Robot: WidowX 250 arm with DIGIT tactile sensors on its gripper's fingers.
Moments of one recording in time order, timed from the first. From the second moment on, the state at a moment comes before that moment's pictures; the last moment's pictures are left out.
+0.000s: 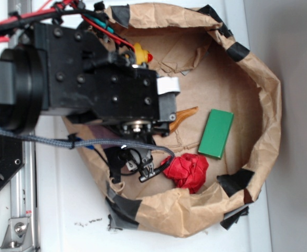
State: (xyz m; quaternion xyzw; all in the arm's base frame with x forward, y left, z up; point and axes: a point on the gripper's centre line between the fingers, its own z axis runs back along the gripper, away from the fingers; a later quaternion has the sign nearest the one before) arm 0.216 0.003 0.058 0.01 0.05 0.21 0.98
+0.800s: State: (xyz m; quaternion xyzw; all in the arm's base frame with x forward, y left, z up) arm 0.209 0.028 0.036 0.06 0.00 0.01 1.00
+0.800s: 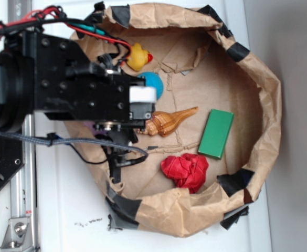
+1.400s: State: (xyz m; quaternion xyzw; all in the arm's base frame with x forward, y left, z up) arm 0.212 0.021 0.045 0.06 -0.04 -0.14 0.99
